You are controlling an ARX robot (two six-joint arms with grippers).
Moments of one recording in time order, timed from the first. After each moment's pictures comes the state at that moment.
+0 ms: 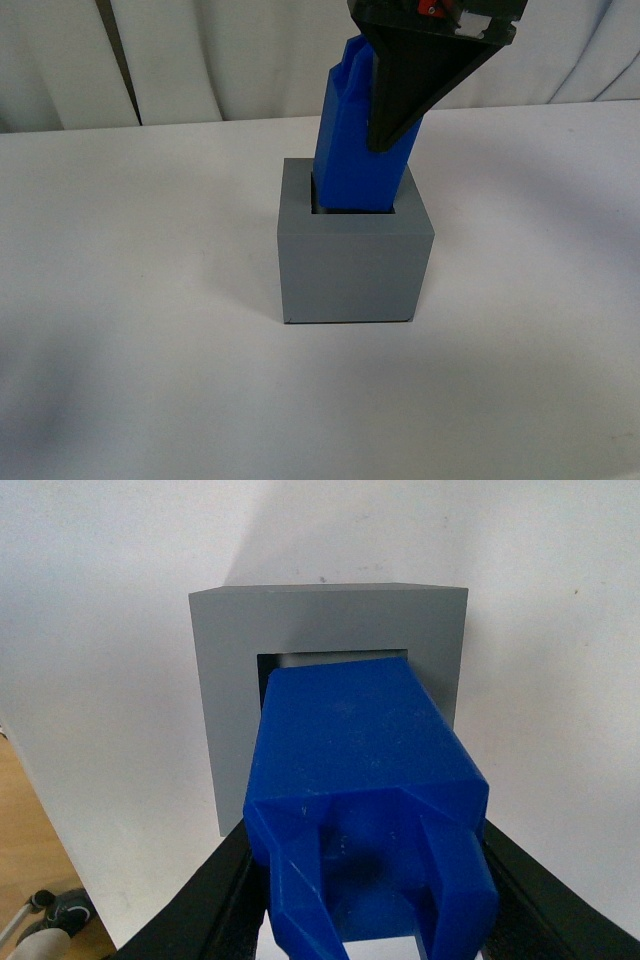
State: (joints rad) left arm 0.00 0.00 0.02 0.00 0.00 0.00; right arm 0.52 2.12 2.15 -1.36 -0.09 -1.10
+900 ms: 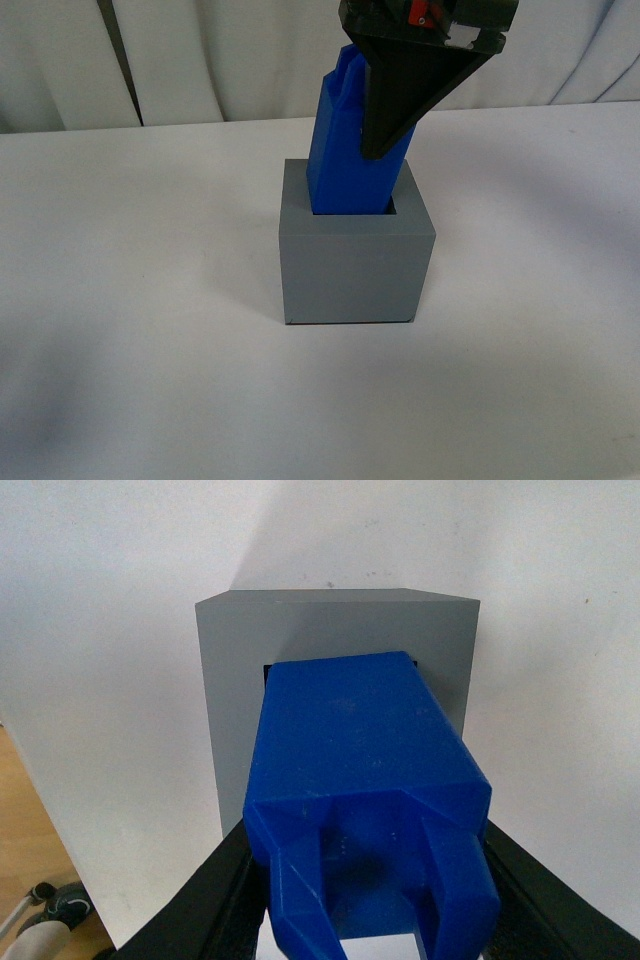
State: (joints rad) left arm 0.00 0.00 0.02 0.00 0.00 0.00; right arm 0.52 2.13 2.15 -1.36 -0.06 -1.11
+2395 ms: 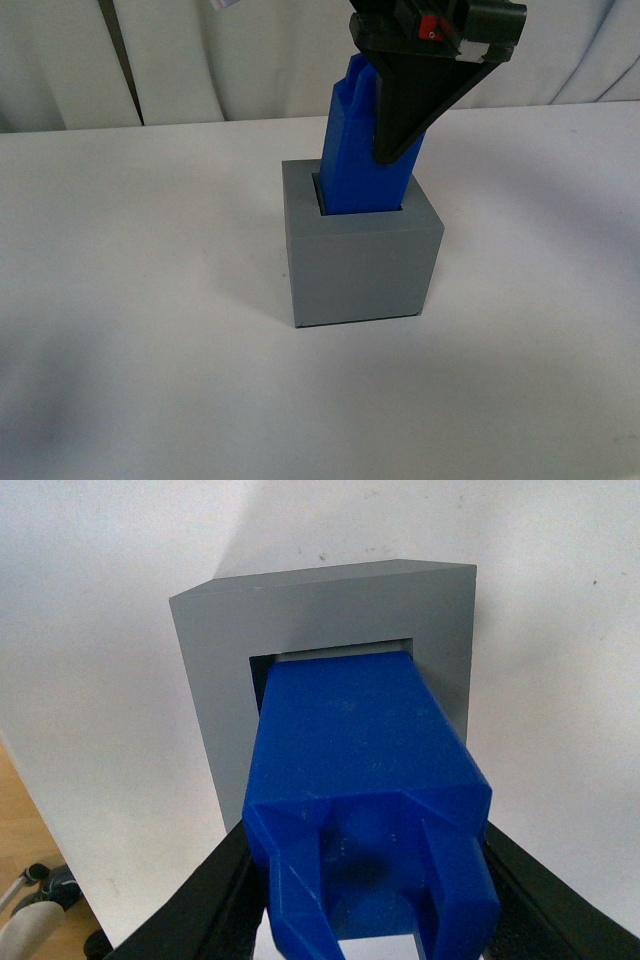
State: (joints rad) left arm 0.00 0.00 0.02 0.00 0.00 0.00; right arm 0.52 2.14 2.16 -1.37 -0.04 -1.12
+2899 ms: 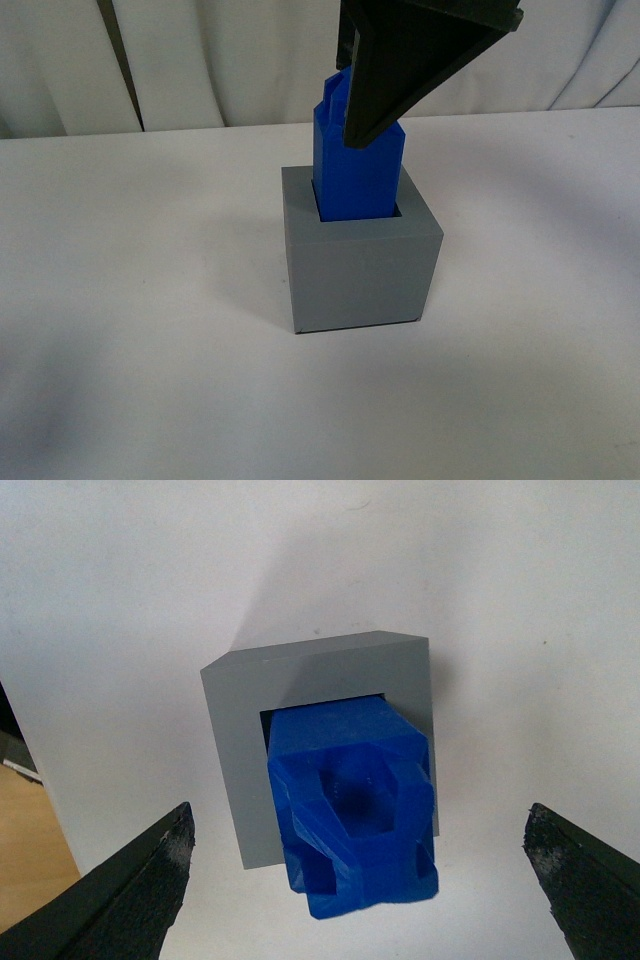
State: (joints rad) left arm 0.00 0.00 0.02 0.00 0.00 0.00; right arm 0.50 2.12 2.22 -1.39 -0.18 -1.10
